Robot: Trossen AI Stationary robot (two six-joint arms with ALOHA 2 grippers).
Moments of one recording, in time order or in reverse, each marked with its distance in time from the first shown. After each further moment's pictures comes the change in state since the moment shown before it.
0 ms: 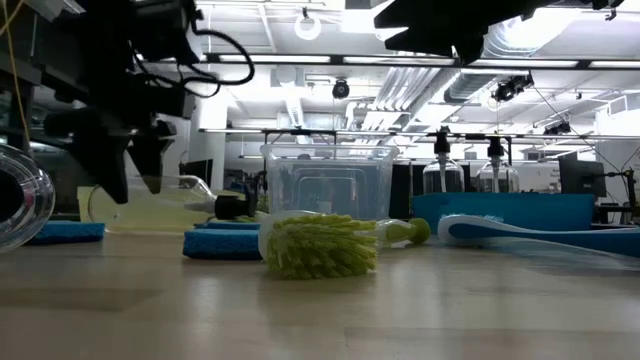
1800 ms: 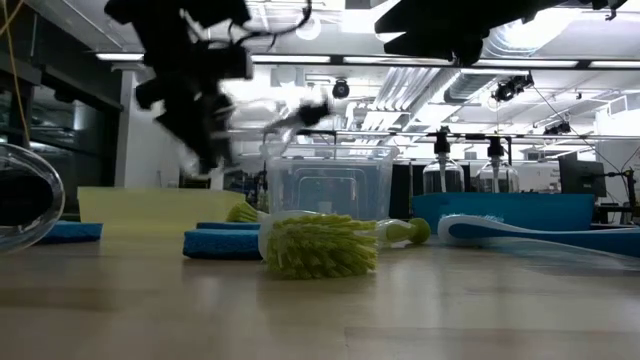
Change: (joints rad) left arm -0.001 0.153 0.225 0.177 -0.023 0.092; right arm -0.003 -0.001 0.000 -0.039 -0.042 0.011
